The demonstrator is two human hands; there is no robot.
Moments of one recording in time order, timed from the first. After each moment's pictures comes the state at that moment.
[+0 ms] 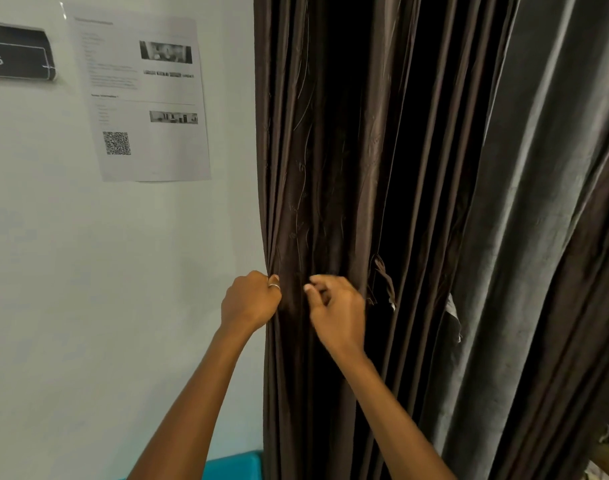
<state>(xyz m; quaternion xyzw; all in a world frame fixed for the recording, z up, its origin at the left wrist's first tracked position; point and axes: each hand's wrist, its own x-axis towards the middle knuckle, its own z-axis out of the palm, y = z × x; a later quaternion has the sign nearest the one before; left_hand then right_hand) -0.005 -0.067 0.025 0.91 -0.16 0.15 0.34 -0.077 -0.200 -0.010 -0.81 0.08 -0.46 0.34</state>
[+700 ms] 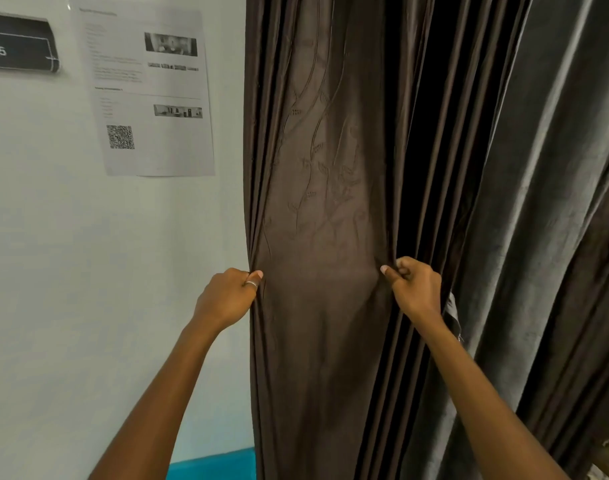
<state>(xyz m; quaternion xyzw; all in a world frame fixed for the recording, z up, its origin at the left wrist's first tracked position) 0.021 -0.025 0.023 0.90 -0.20 0.12 0.37 -0.084 -0.329 0.020 -0.83 0.20 -0.41 0.32</state>
